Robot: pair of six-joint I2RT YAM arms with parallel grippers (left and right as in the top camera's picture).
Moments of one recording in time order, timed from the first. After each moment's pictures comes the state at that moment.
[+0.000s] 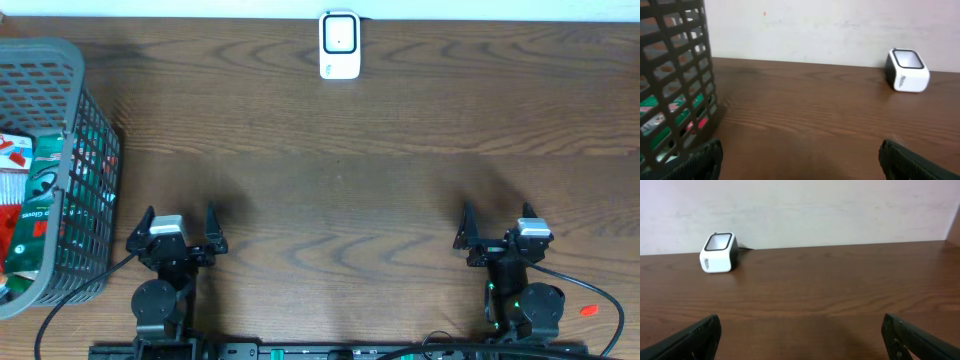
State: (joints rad) left arm 0.01 0.01 0.03 -0.05 0.01 0.02; right arm -0.02 0.01 0.01 -0.07 -0.03 0.08
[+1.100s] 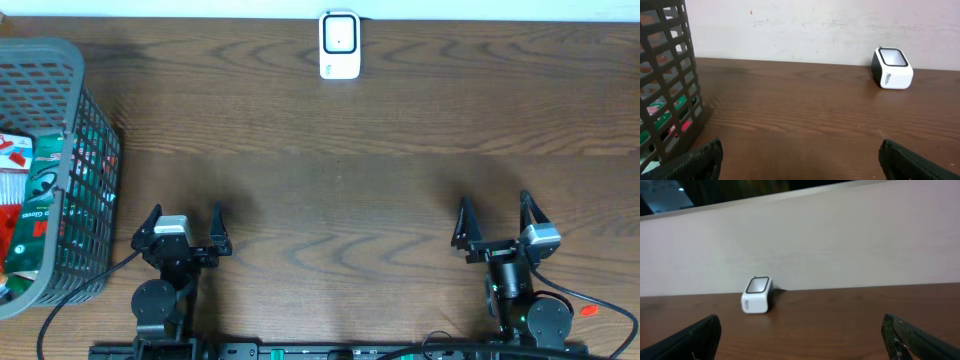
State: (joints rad) left arm 0.01 0.01 0.03 -0.05 0.07 0.01; right arm -0.02 0.01 0.01 0.15 -0.16 0.19
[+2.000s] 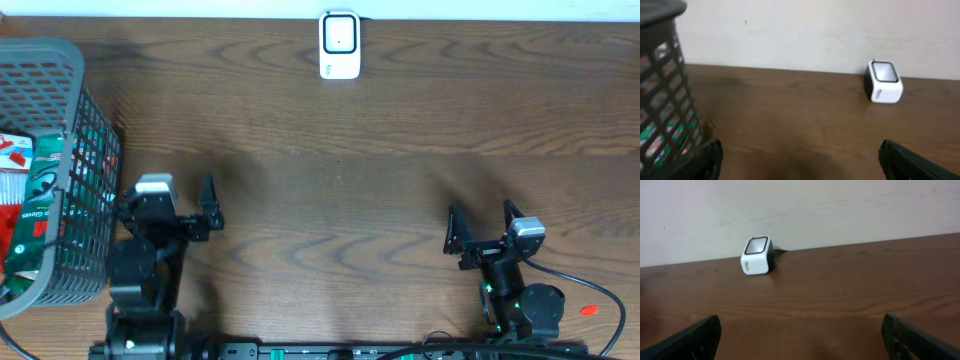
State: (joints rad) left arm 0.01 0.48 0.43 -0.07 0.09 0.00; right arm -0.02 0.01 0.01 -0.05 -0.19 0.20
